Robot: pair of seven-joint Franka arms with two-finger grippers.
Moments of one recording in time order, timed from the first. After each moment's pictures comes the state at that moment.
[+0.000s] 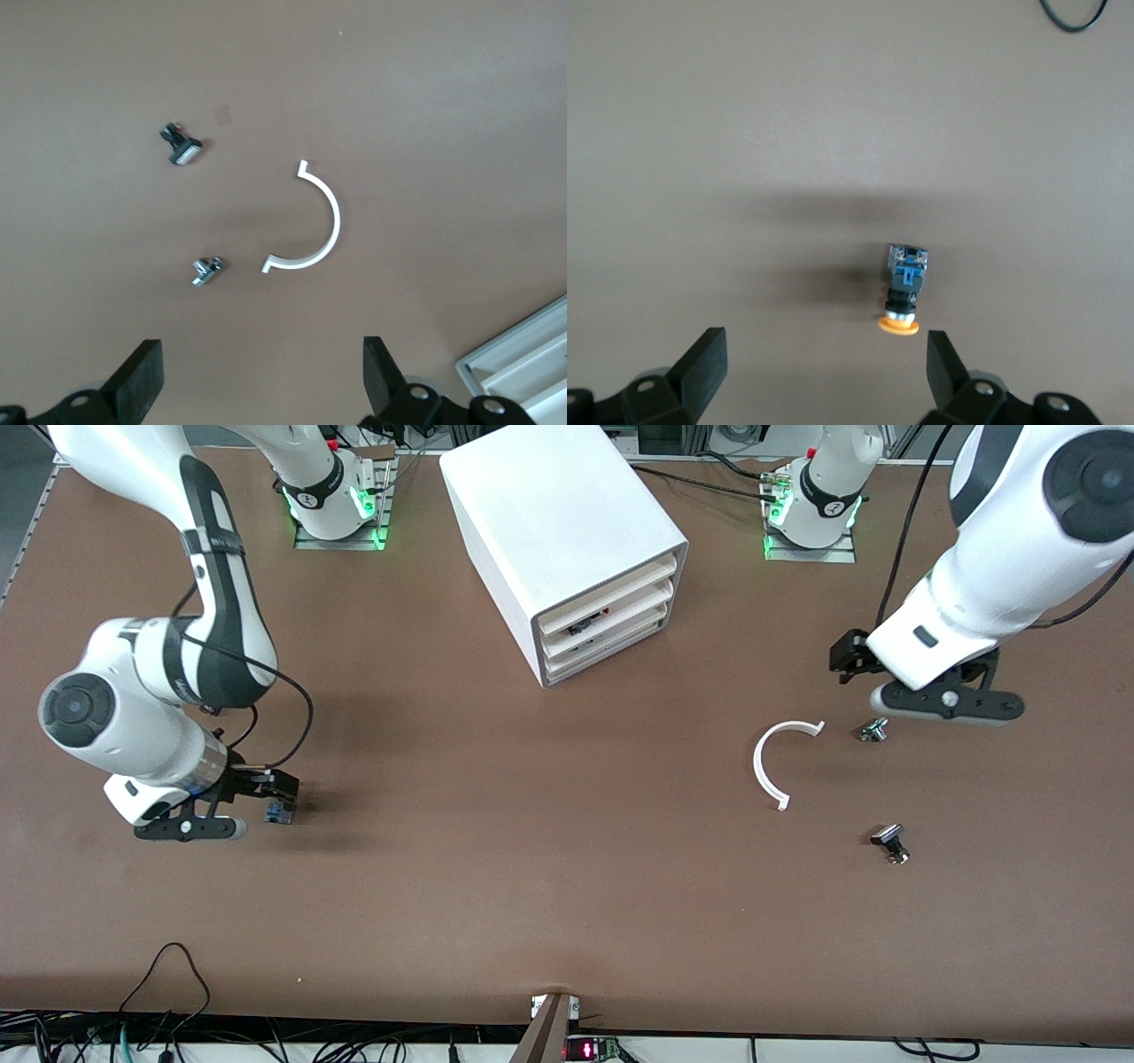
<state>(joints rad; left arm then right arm) -0.06 0.16 -0.22 -1.45 0.14 1.54 -0.12 0.37 0.45 -0.31 -1.59 0.13 2.05 0.00</state>
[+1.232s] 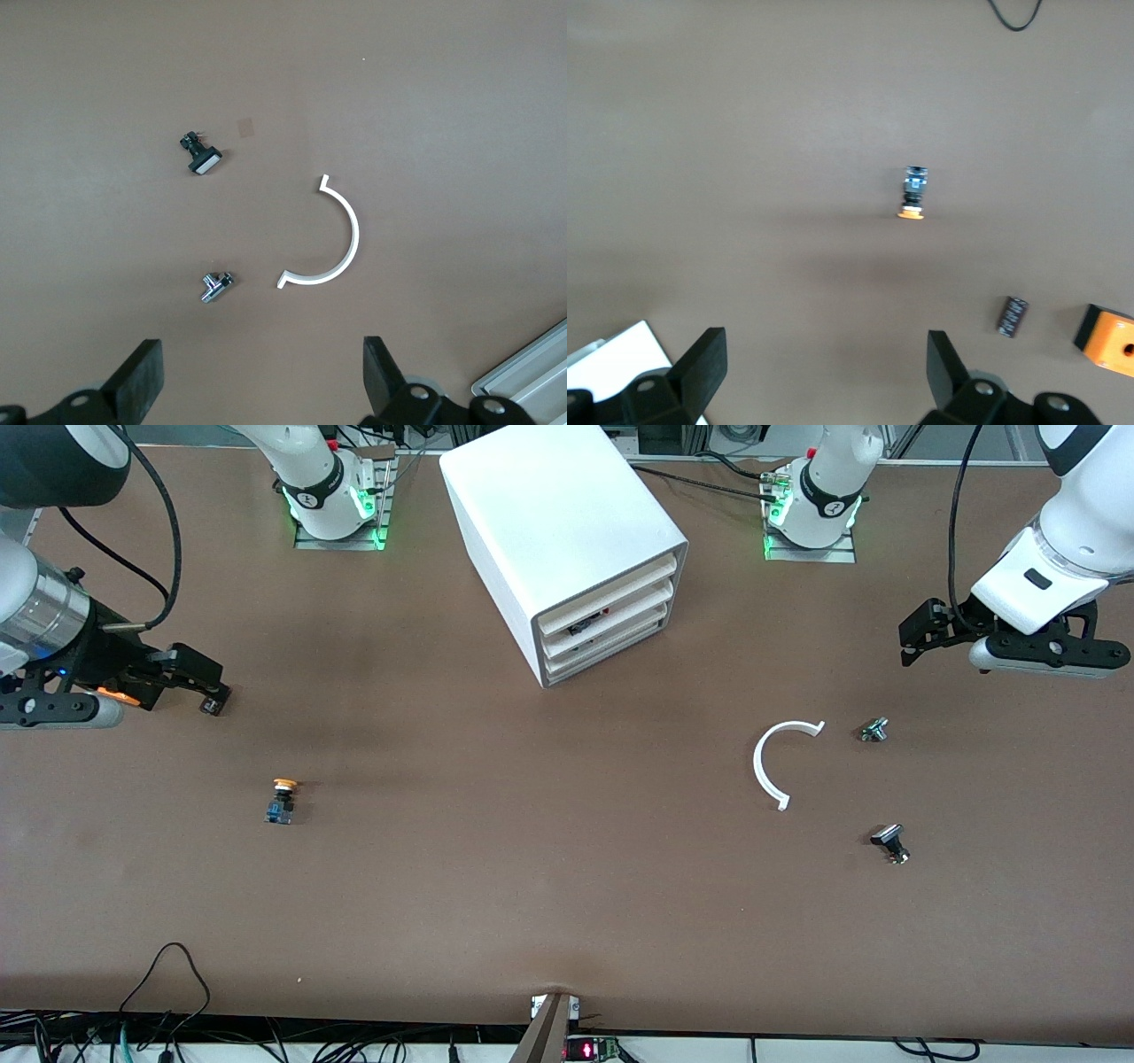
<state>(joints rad) -0.06 -0.07 -0.05 -1.78 0.02 1.77 -0.01 0.08 0.19 0.05 -1.39 0.02 1.59 0.12</state>
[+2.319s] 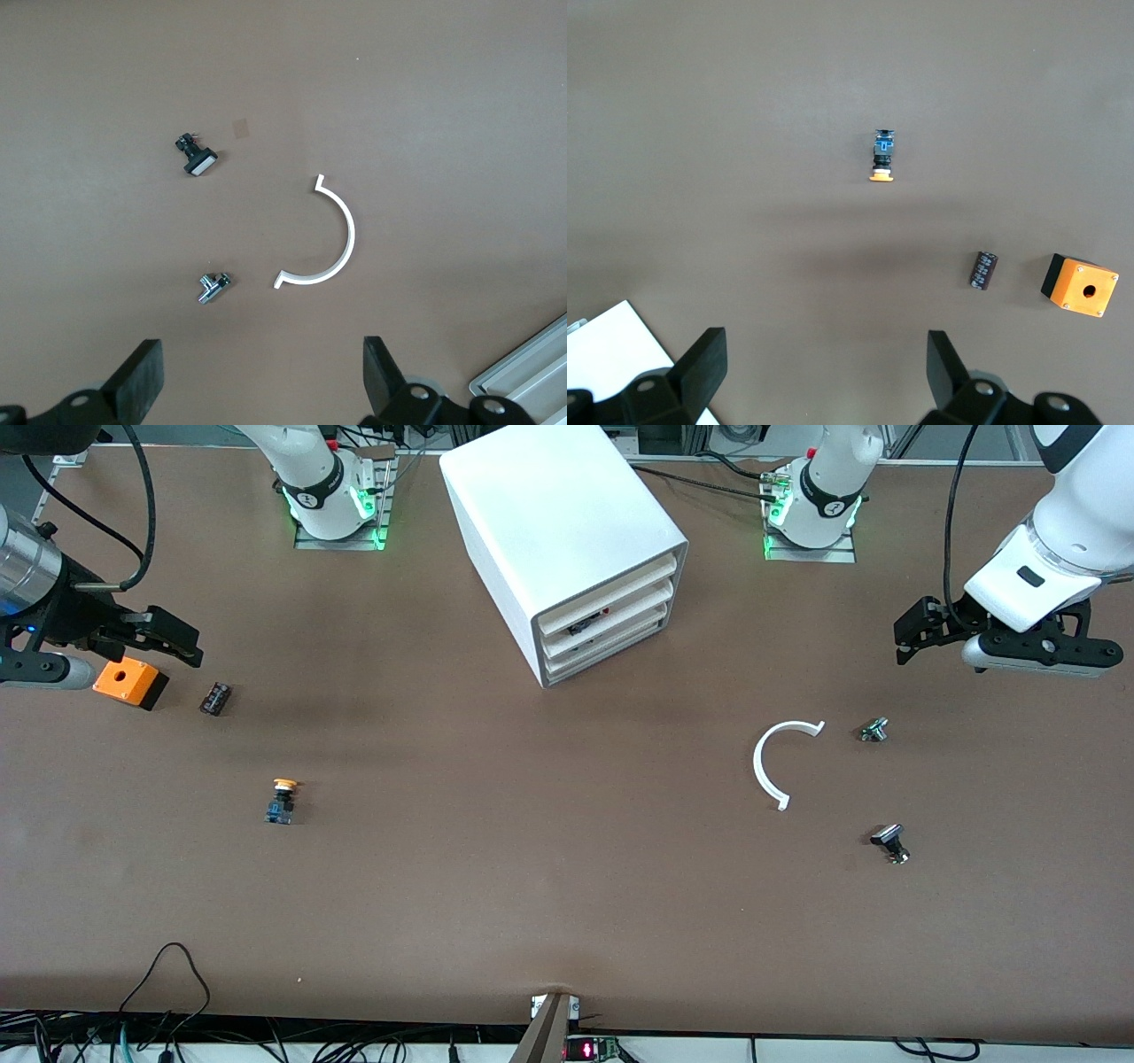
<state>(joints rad) -0.07 -0.07 -0.06 -1.77 0.02 1.76 -0.01 -0.03 0.12 0.15 -1.43 -0.02 1.52 0.18</state>
